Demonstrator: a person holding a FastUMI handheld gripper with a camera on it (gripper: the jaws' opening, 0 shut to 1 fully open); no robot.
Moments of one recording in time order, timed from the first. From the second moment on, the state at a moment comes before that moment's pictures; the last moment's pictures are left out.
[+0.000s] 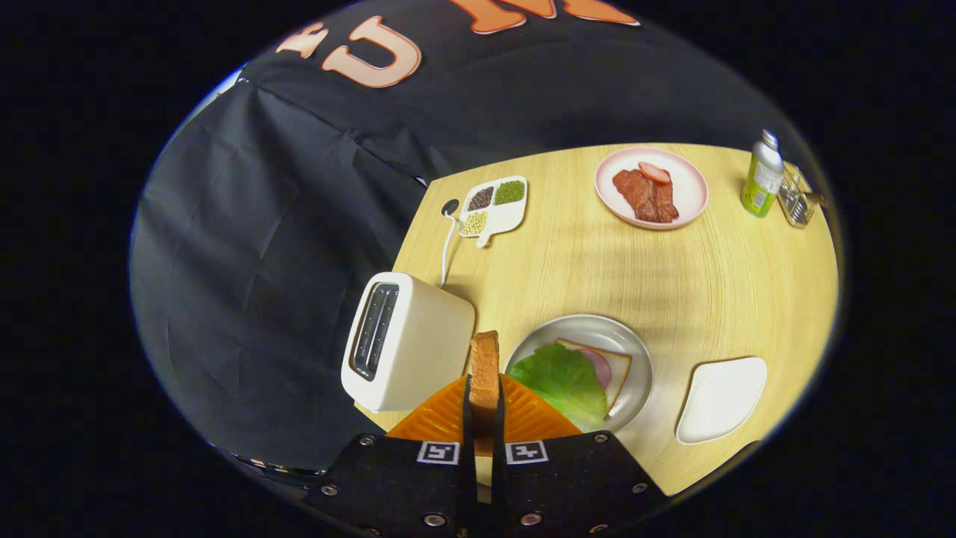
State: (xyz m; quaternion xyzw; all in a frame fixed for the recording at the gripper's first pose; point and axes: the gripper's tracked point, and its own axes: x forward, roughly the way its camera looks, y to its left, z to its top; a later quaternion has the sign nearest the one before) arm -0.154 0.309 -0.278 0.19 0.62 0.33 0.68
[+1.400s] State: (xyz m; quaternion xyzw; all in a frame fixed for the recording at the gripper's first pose) arm -0.070 0.202 -0.284 0.10 0.39 0.27 0.87
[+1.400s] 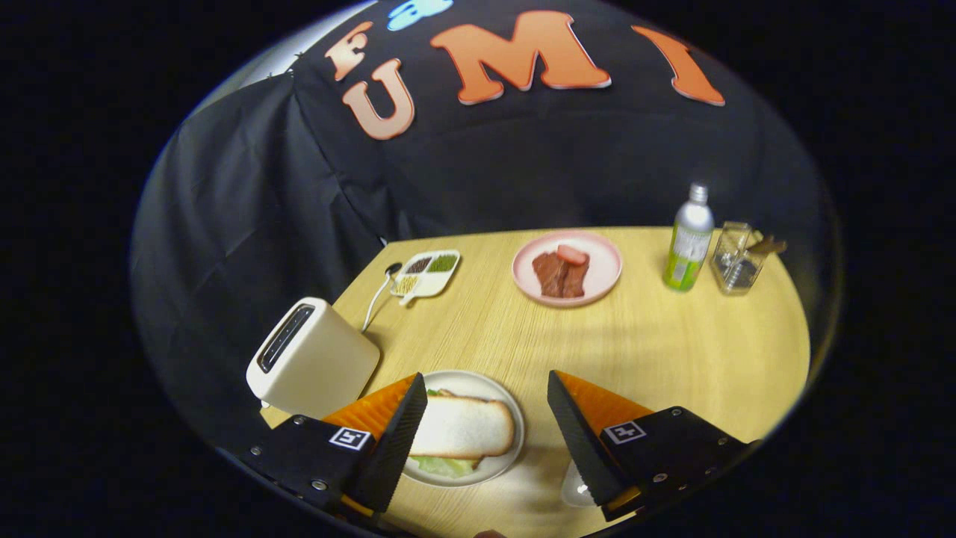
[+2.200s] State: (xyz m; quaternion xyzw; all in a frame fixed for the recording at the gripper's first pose) arm 0.009 0.069 0.011 0.04 0.02 0.12 0.99
